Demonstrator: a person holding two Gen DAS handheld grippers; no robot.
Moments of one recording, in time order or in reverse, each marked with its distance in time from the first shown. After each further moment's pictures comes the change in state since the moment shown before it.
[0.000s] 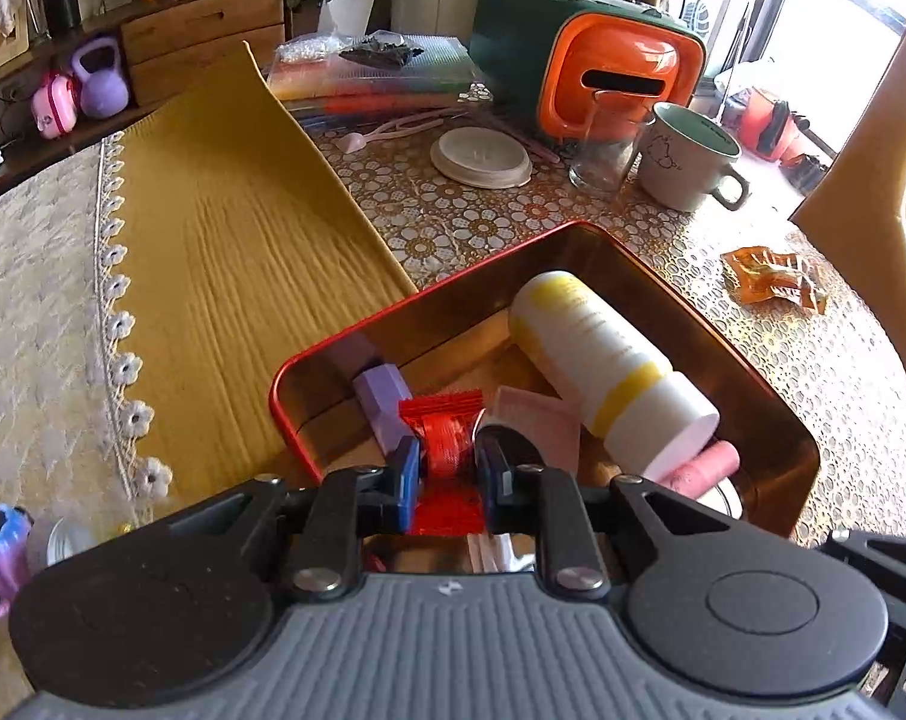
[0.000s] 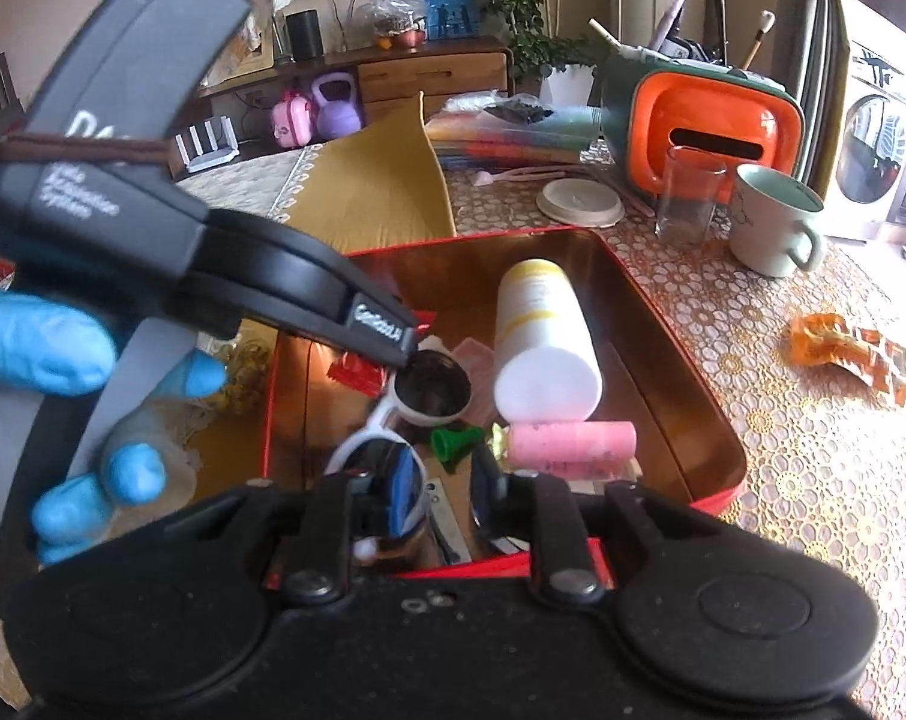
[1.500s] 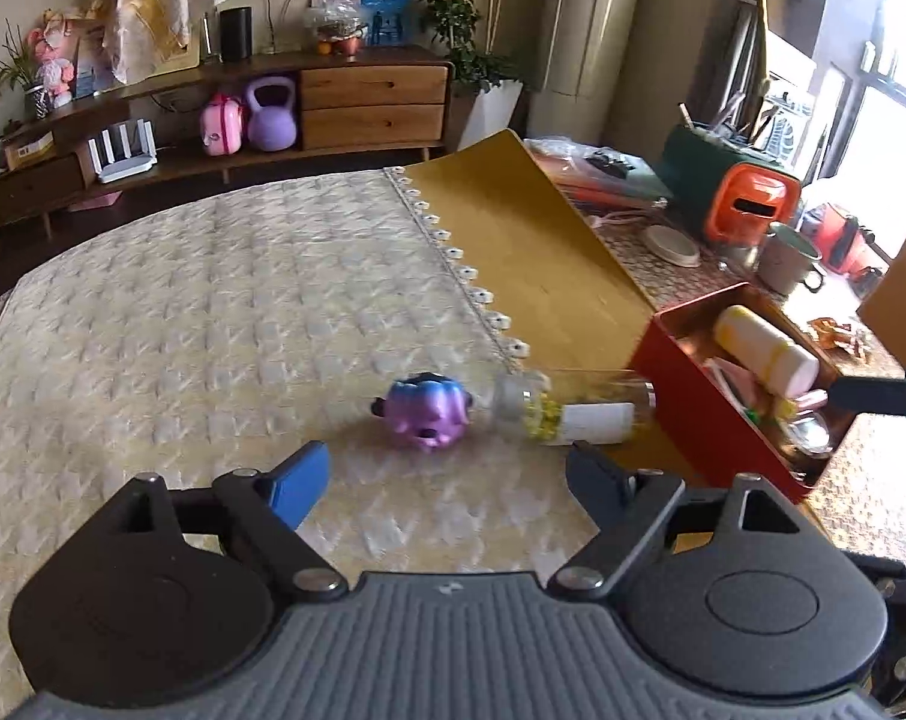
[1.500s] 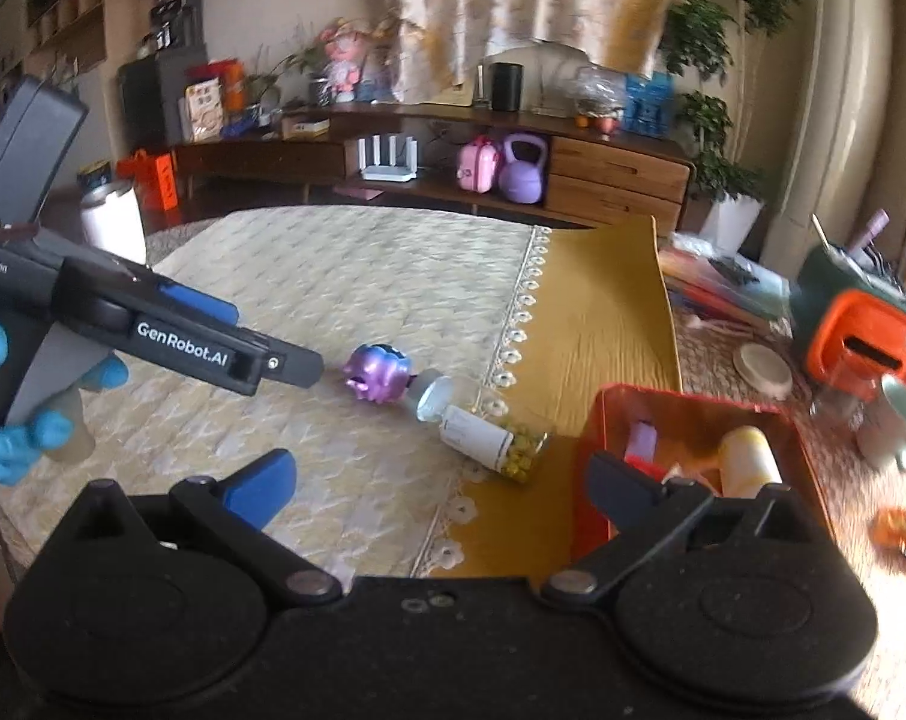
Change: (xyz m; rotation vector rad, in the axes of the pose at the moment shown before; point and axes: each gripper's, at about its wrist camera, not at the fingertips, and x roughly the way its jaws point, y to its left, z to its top) left arm -0.166 0.164 -0.110 -0.150 -0.196 0.147; right arm -0.064 0.136 0.016 -0.354 -0.094 0.182
